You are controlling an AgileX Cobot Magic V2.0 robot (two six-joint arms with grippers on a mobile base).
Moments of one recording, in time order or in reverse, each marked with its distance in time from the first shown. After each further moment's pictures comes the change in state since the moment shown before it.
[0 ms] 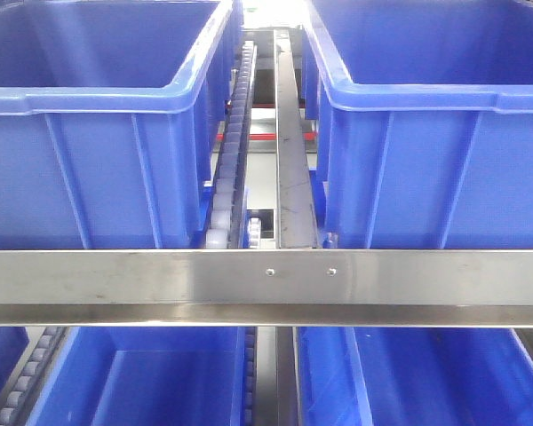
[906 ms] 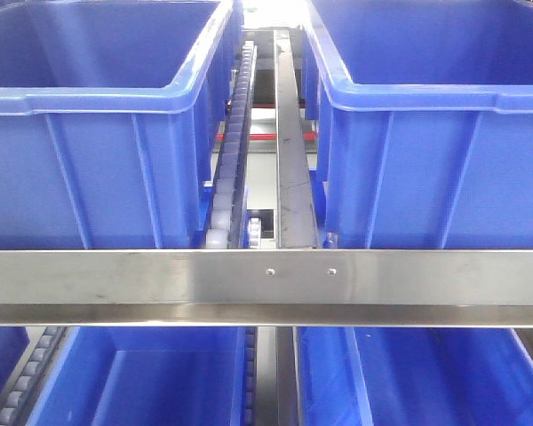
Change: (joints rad) left arm 0.000 0.000 0.000 0.000 0.000 0.000; right arm 0.000 0.000 0.000 0.000 0.000 0.000
